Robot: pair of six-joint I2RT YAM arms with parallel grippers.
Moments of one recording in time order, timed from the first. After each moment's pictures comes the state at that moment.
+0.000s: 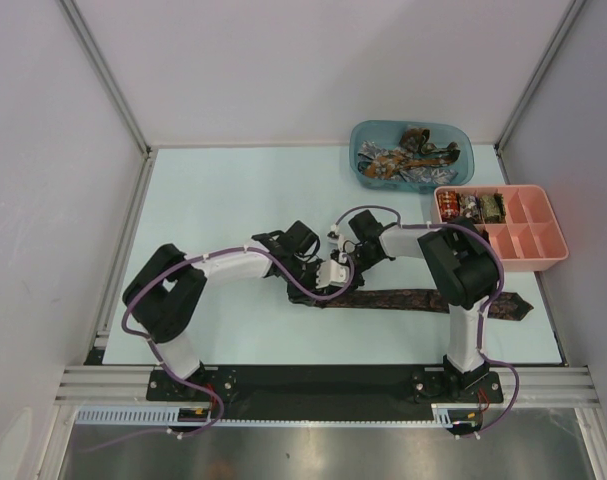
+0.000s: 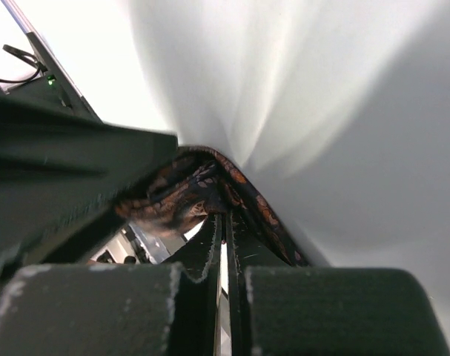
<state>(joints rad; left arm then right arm) -0.77 1.73 1.03 -0.49 0.47 0.75 0.53 1.98 1.09 -0.38 -0.84 0.34</state>
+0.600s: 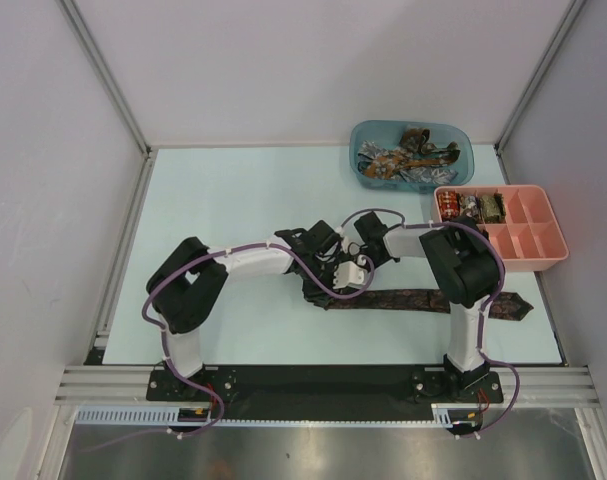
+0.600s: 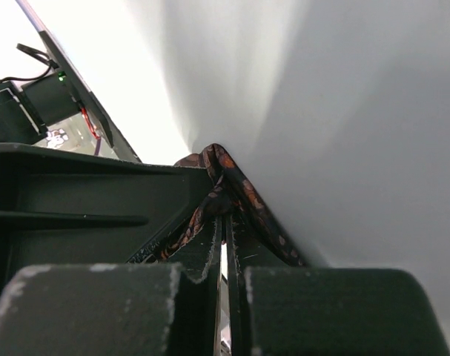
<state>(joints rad) -0.85 1.86 1.19 -0.55 0.45 0.73 0.50 1.99 1.06 -0.38 -0.89 0.35</state>
